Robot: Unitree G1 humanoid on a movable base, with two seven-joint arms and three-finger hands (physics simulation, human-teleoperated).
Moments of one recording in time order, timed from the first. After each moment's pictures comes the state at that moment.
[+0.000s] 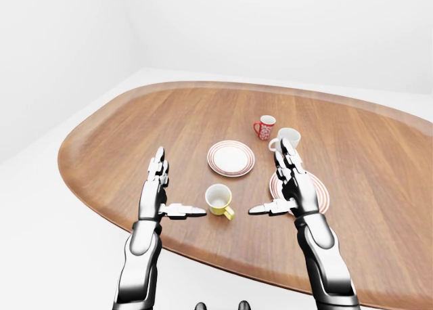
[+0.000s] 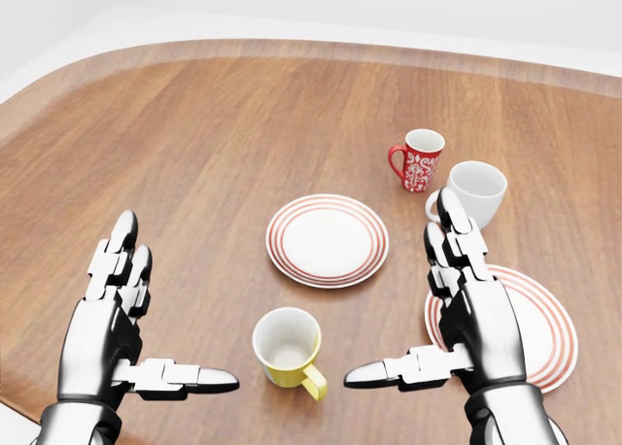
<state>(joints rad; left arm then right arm) 0.05 0.02 0.03 -0.20 0.01 0.09 -0.08 0.05 -0.02 -0.02 -0.27 0.03 0.09 0.12</state>
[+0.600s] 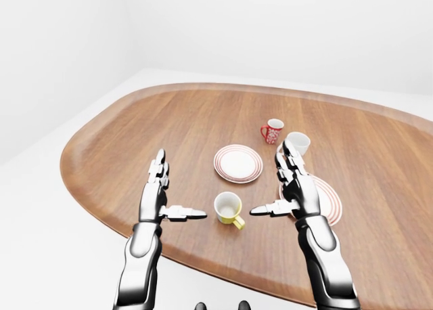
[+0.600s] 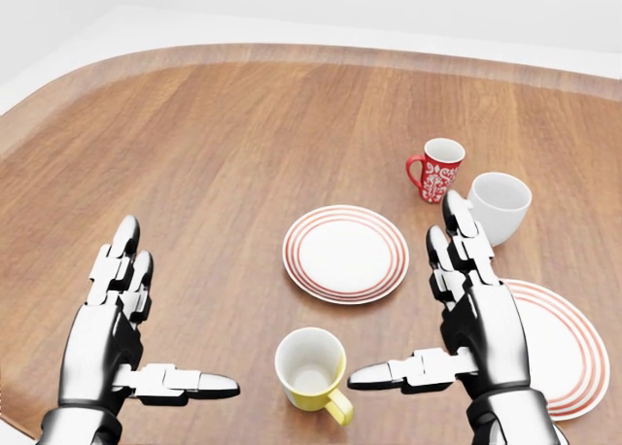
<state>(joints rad) 0.07 0.02 0.03 -0.20 0.01 0.09 -0.08 0.07 -0.01 -0.02 -0.28 0.08 0.09 0.12</state>
